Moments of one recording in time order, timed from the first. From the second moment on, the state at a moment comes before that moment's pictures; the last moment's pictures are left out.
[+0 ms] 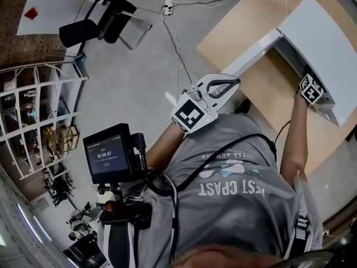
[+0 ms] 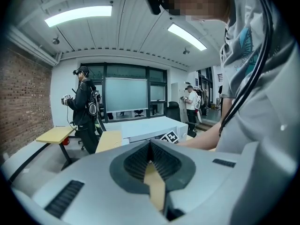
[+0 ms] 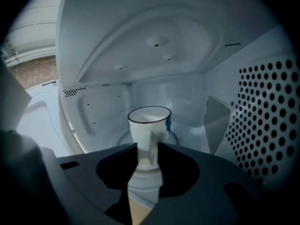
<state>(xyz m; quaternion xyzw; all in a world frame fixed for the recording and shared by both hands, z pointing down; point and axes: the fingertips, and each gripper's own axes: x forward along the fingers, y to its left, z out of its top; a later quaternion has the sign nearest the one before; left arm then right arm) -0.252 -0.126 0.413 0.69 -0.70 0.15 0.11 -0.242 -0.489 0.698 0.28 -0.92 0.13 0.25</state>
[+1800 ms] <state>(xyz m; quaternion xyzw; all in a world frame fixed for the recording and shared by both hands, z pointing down) -0.224 0.046 0.390 0.72 -0.68 0.08 0.09 -0.164 -0.291 0.557 0.26 -0.95 0.08 0.16</state>
